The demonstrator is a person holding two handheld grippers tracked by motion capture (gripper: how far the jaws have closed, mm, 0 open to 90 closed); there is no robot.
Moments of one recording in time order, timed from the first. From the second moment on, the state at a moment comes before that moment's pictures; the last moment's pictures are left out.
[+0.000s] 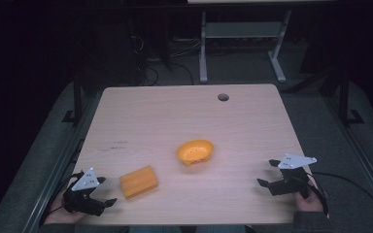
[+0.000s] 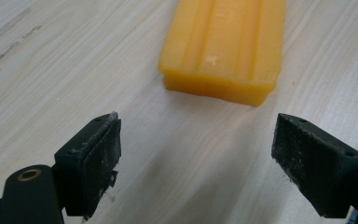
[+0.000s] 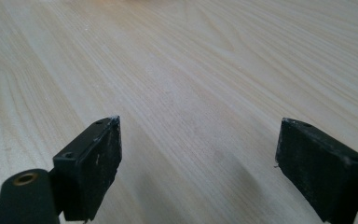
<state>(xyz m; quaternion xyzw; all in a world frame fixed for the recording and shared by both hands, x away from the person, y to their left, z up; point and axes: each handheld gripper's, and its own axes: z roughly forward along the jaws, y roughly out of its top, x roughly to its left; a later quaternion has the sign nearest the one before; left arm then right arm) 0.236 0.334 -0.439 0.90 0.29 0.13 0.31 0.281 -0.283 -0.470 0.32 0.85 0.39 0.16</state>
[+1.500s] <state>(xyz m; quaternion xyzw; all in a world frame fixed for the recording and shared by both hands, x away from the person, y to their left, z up) 0.240 0.312 -0.427 0.90 0.26 0.13 0.32 0.281 -0.282 -0.469 0.32 0.85 0.39 0.16</state>
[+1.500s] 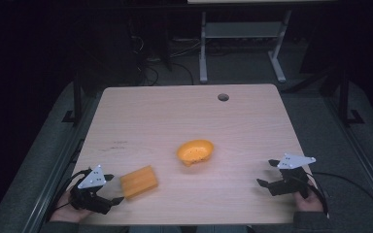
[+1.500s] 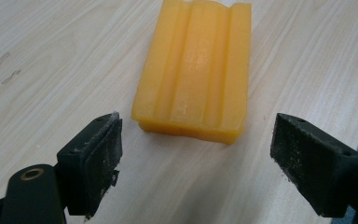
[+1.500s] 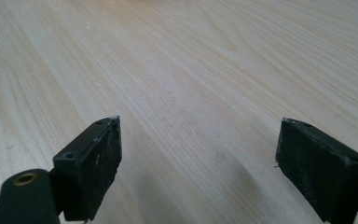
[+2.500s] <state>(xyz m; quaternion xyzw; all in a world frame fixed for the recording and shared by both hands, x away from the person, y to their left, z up) 0.248 0.291 -0.418 0.91 0.23 0.13 0.33 0.281 -0.281 -0.469 0.32 0.85 0.39 0.16</state>
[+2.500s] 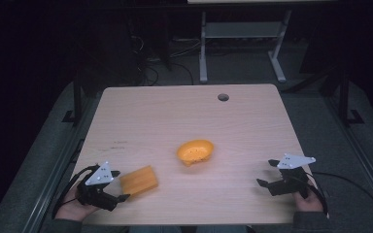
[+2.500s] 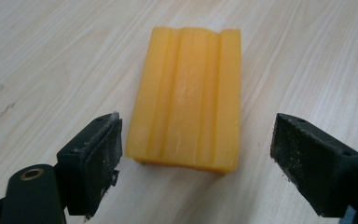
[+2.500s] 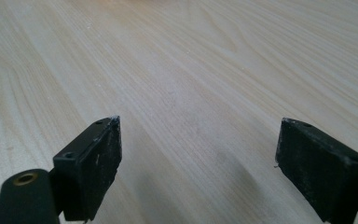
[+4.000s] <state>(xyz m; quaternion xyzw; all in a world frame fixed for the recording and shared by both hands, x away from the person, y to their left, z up) 0.282 0.255 -0.423 0.93 0.20 0.11 0.30 0.280 -0.282 -0.469 0.32 0.85 0.39 0.16</state>
